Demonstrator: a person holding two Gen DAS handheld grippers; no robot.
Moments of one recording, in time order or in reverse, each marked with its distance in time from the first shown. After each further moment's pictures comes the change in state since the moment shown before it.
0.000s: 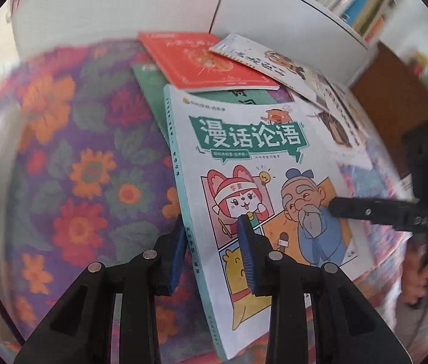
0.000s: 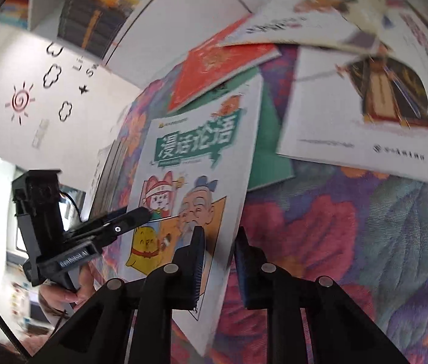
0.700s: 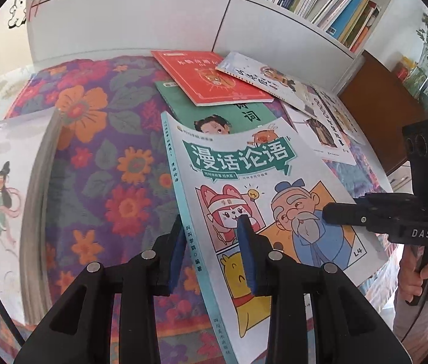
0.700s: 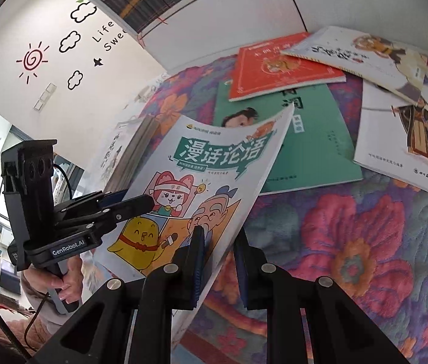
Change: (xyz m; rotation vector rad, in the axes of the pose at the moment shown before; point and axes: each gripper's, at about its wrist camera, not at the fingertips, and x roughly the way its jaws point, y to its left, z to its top) left arm -0.054 0.029 -0.019 -0.001 -0.052 -0.042; right arm 0.005 0.075 -0.010 -0.160 -0.013 -0.063
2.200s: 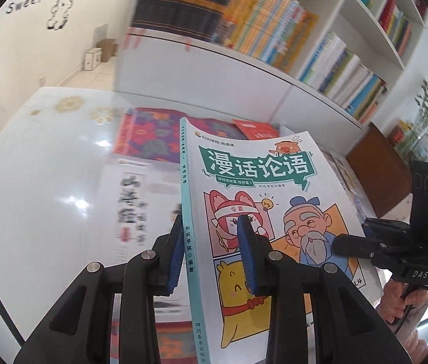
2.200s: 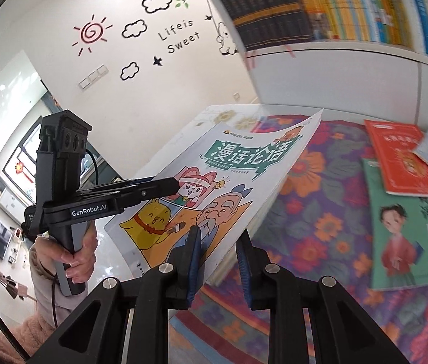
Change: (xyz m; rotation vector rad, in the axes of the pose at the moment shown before) left arm -0.144 0.185 0.007 -0.111 -0.202 -0.010; right arm 0.065 0.208 0.046 -0.271 -0.136 0.057
